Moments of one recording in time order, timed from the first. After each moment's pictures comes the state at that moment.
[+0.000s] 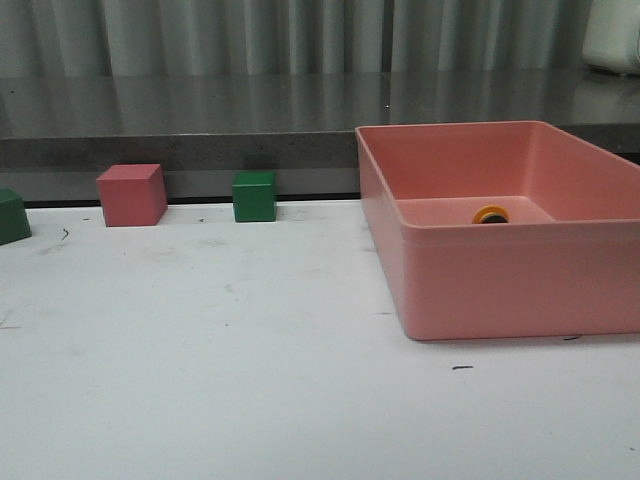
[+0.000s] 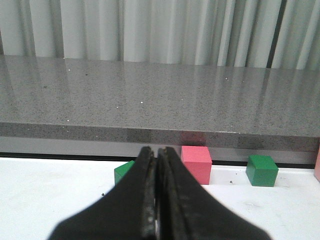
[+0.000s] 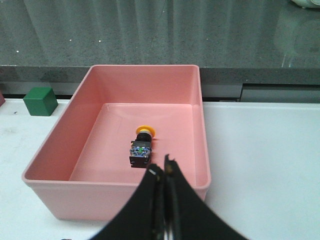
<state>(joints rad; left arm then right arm) 0.01 0.39 -0.42 -0.08 0.15 0.05 0.07 0.39 -0.41 0.09 0.32 -0.01</state>
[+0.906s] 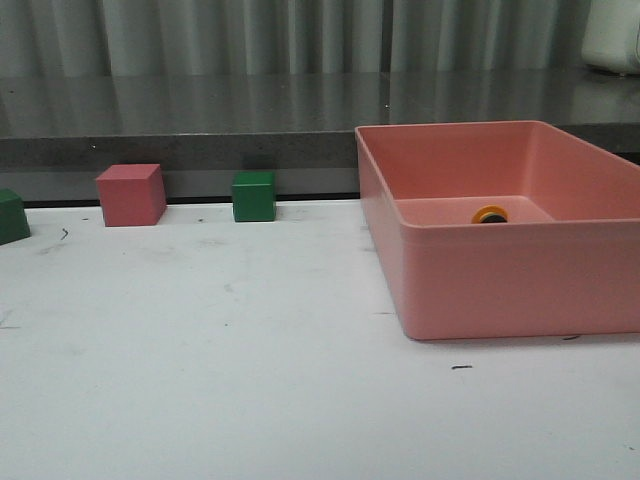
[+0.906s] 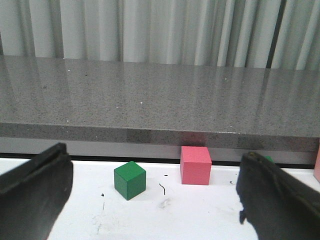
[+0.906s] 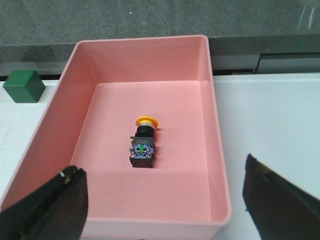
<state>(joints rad) 0.01 0.39 -0.42 -0.08 0.15 0.05 0.07 0.89 -0.64 0.14 0.24 -0.01</state>
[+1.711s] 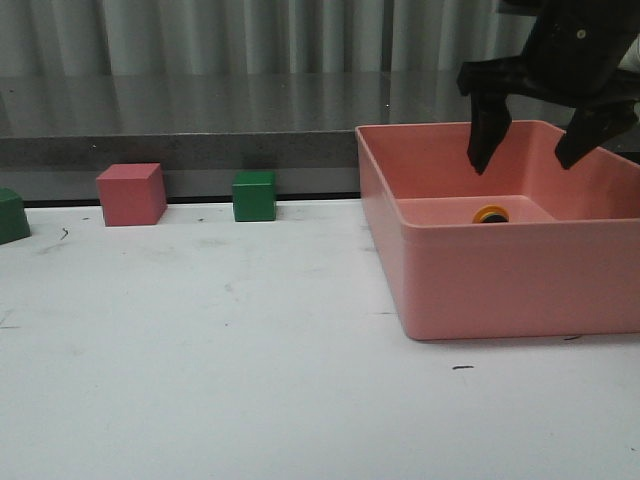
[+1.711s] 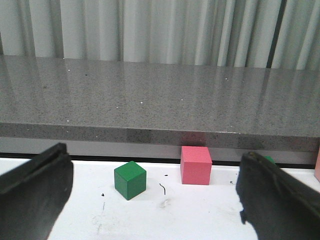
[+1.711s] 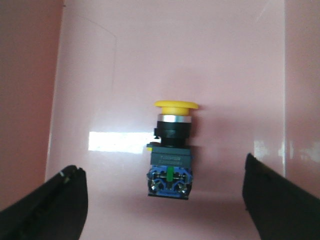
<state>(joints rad) 0.01 0.39 -0.42 -0.08 0.15 0.05 0.16 1.84 -1.44 0.06 0.70 0.16</state>
